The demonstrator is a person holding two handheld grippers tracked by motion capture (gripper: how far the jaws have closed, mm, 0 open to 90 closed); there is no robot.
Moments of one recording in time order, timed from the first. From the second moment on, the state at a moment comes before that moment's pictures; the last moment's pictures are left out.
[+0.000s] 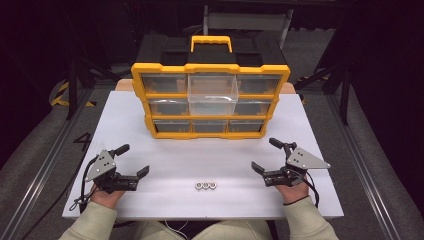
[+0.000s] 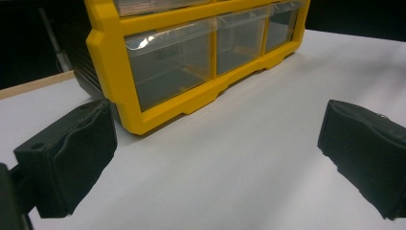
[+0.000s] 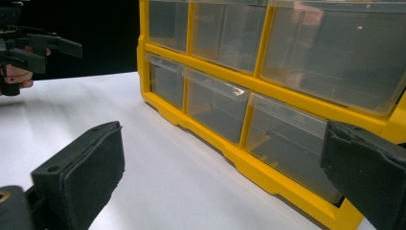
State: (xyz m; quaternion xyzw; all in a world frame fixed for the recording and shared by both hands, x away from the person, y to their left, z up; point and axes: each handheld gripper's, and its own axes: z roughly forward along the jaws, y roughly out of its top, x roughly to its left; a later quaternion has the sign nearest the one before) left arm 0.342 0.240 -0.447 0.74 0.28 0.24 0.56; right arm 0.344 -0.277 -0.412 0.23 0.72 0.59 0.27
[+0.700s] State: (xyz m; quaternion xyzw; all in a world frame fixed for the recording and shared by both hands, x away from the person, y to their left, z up) left arm 0.340 0.242 -0.445 0.73 0.29 0.23 0.57; right arm 0.351 -0.241 -0.396 0.20 0.75 0.59 0.24
